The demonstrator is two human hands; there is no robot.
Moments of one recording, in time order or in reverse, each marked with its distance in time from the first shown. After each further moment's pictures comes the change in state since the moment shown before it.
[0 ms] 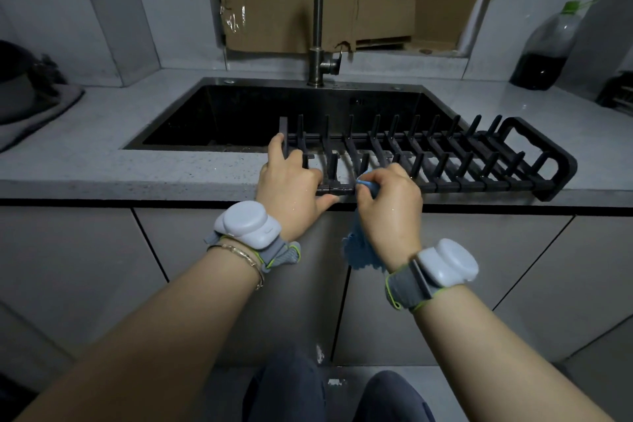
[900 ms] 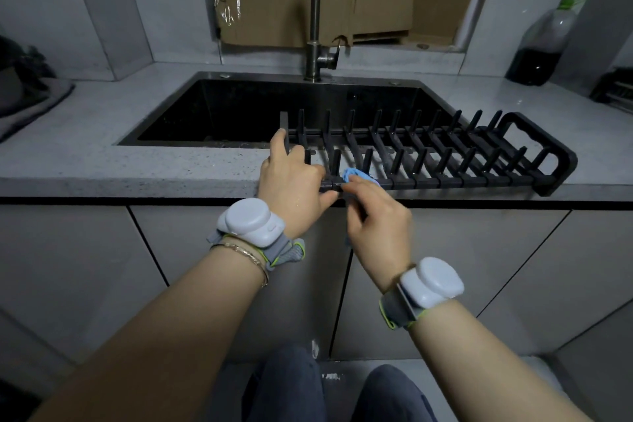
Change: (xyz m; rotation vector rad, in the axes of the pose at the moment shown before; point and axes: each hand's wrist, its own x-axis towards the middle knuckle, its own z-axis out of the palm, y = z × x) left_hand -0.001 -0.001 0.000 -0.012 -0.003 0.007; right_hand -0.027 0.012 0.023 0.096 0.112 -0.288
